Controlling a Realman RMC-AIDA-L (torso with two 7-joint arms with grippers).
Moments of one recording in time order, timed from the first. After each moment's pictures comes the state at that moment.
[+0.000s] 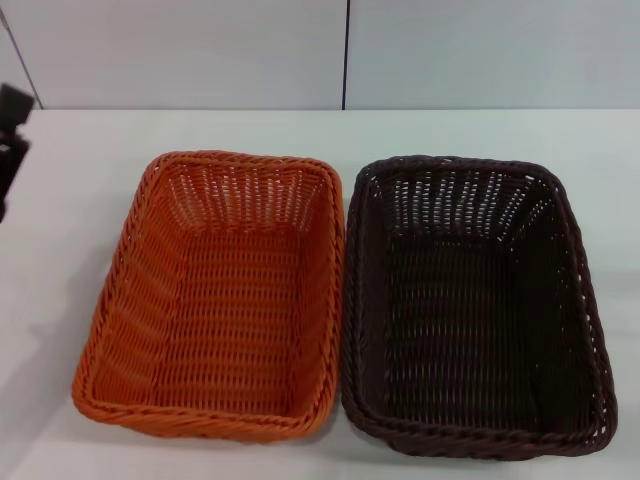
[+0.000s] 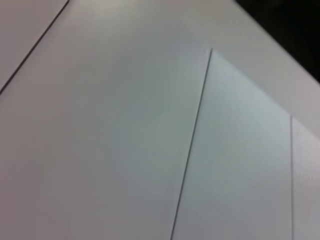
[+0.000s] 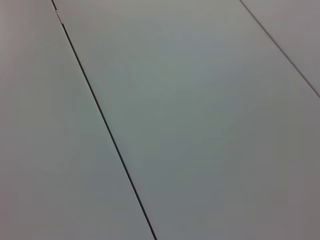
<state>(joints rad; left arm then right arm) -0.34 -2.07 0.79 0.10 0.85 1.92 -0.79 0.41 2.08 -0.67 -0.03 -0.37 -1.55 0.59</state>
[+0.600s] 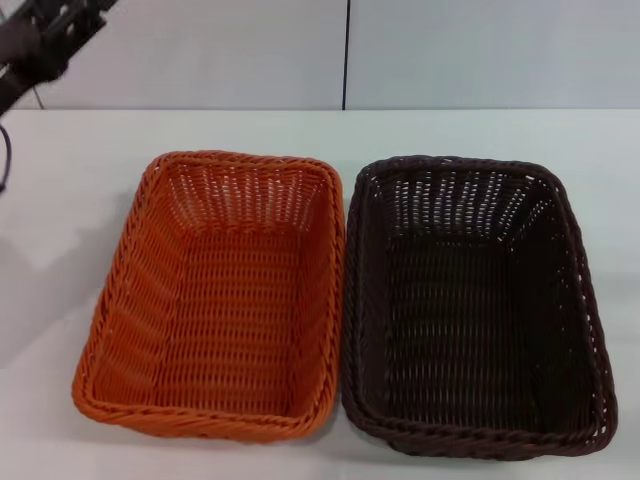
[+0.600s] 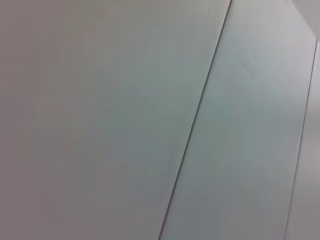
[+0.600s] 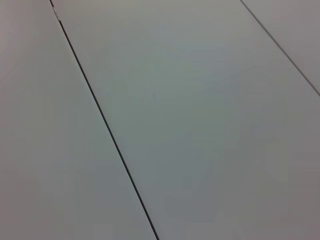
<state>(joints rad) -0.42 -2.04 0.85 0.61 1.05 1.42 -1.30 0.40 2.08 -0.68 -0.01 -0.37 -1.56 0.60</state>
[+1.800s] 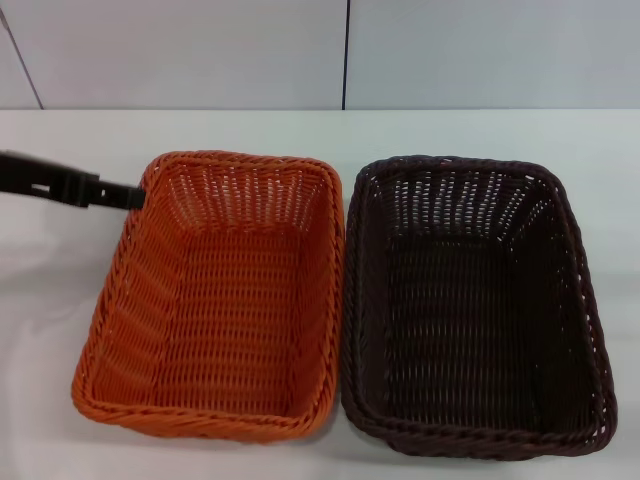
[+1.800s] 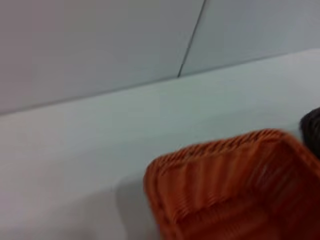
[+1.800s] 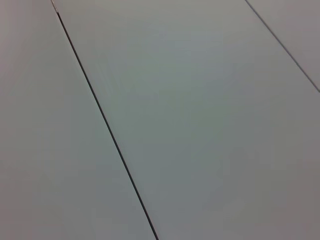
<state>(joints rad) -0.52 -2.05 0.86 1.45 2.43 1.60 -2.45 0.40 2.08 -0.68 -0.01 -0.37 -1.54 0.59</state>
